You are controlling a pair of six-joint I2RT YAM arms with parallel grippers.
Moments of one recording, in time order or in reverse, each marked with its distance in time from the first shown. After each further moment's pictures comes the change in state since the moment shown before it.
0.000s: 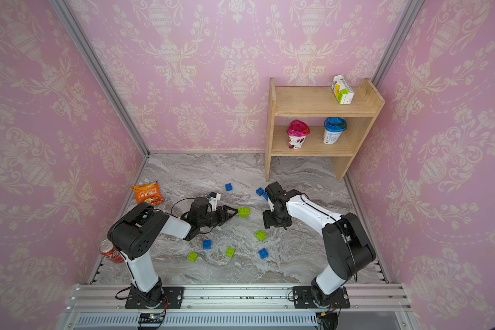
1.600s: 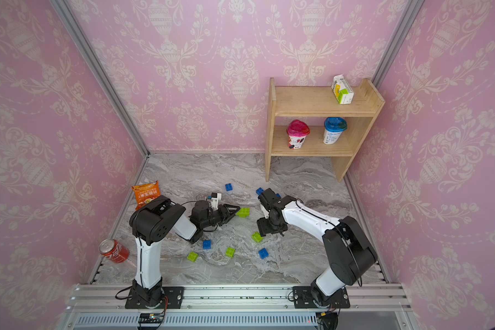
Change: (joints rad) left arm -0.002 0.207 0.020 0.380 0.016 -0.232; right arm 0.124 -0.034 -0.048 0.024 -0.009 -0.040
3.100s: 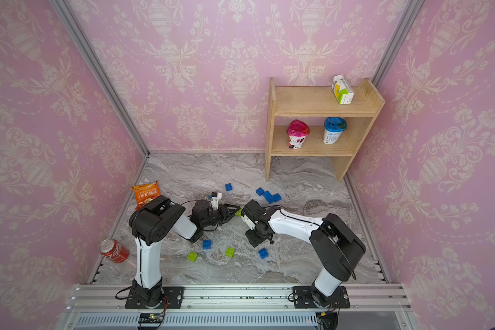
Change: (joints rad) left arm 0.000 -0.004 0.010 -0.020 0.000 0.002; right arm 0.175 0.077 -0.035 0.164 0.004 -0.149
